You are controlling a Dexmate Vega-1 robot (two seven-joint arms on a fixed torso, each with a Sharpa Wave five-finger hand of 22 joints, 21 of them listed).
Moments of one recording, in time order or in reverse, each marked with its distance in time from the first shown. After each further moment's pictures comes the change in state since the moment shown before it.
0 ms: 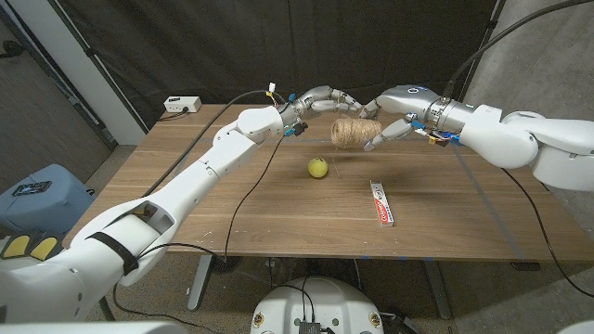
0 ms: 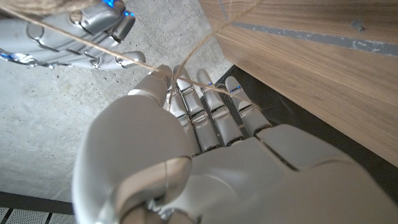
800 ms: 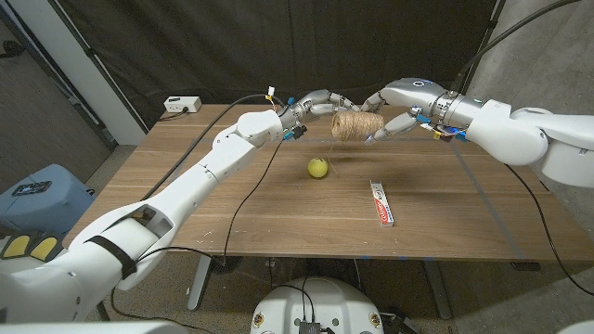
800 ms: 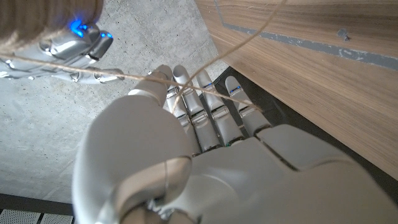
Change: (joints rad) left arm 0.020 0.006 -0.004 -0.011 -0.001 0.016 0.013; left_hand 0.000 0.000 -0.004 -0.004 0.000 0.000 0.000 0.000 0.000 0.000 0.000 -0.008 0.000 0.000 0.000 0.000 0.000 0.000 0.000 0.000 0.000; right arm -0.109 -0.009 0.141 0.017 0.025 0.039 -0.033; right_hand 0.000 0.000 -0.001 -0.001 -0.001 0.000 0.000 0.000 0.000 0.002 -0.002 -0.002 -0.001 0.009 -0.002 -0.004 0.005 0.001 -0.001 0.000 0.000
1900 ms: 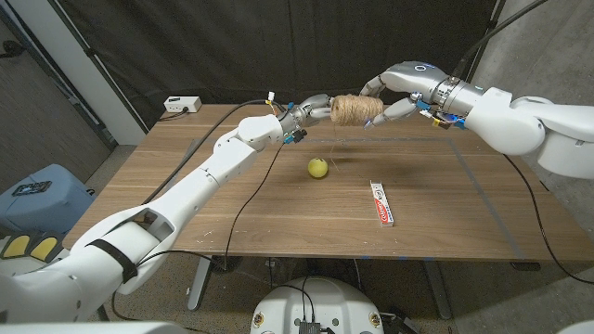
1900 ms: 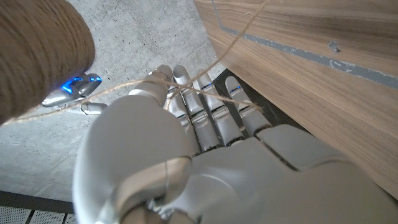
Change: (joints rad) left arm 0.016 -0.009 -0.003 0.012 -0.010 0.008 0.004; left_hand 0.003 0.003 0.000 0.000 0.000 0.000 0.000 -0.006 0.005 0.000 0.000 0.000 0.005 0.000 0.000 -0.008 0.005 -0.002 0.002 0.000 0.000; right arm 0.141 0.040 -0.101 0.005 -0.040 -0.021 -0.011; right_hand 0.005 -0.005 -0.001 -0.001 0.001 0.003 0.003 0.000 0.000 0.002 -0.002 -0.003 0.000 0.000 0.000 -0.004 0.005 0.000 0.000 0.000 0.000
